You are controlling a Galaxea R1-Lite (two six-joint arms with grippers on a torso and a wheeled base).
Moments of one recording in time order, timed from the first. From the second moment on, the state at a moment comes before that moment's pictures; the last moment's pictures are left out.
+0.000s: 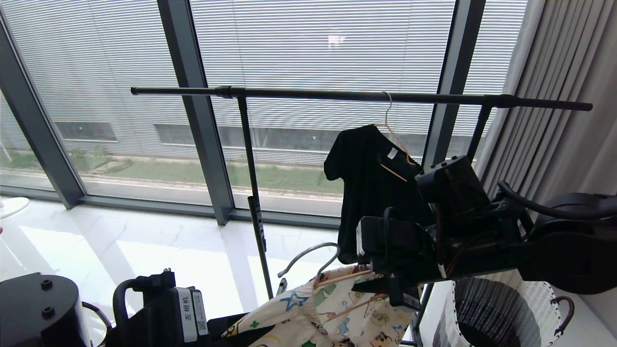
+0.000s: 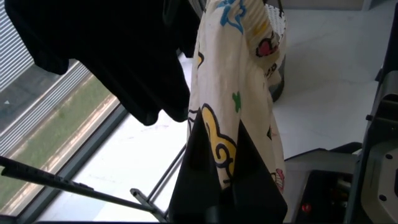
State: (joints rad) left arm -0.73 1.30 -0.21 -0.78 -0.27 0.42; right arm 0.82 1.76 -1.08 0.02 0.38 -0.72
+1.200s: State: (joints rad) left arm -0.49 1.31 -0.13 -0.78 -0.23 0.40; right arm 0.60 1.66 -0.83 -0.39 0.41 -0.86
